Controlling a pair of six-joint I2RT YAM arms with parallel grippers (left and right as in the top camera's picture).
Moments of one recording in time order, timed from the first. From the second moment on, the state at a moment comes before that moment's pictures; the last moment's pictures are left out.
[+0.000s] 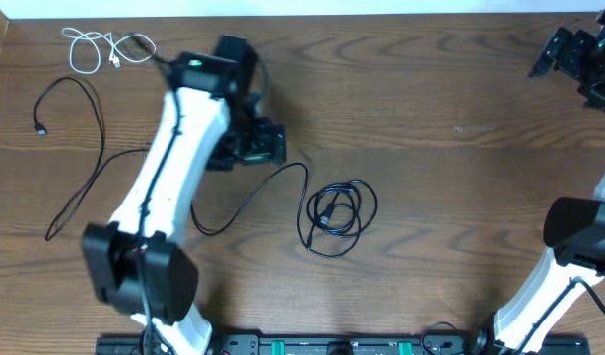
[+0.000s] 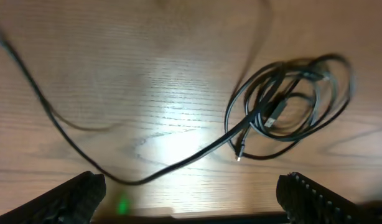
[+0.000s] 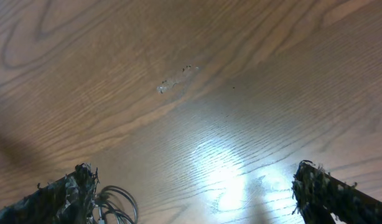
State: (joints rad) left arm -0.26 1.82 1.71 -1.46 0.14 -0.29; right arm -0.28 2.10 2.49 -1.70 -0.12 0.31
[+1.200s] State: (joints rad) left arm -0.35 1.95 1.90 -1.56 0.14 -0.11; right arm -0.28 2.10 2.49 -1.69 -0.12 0.31
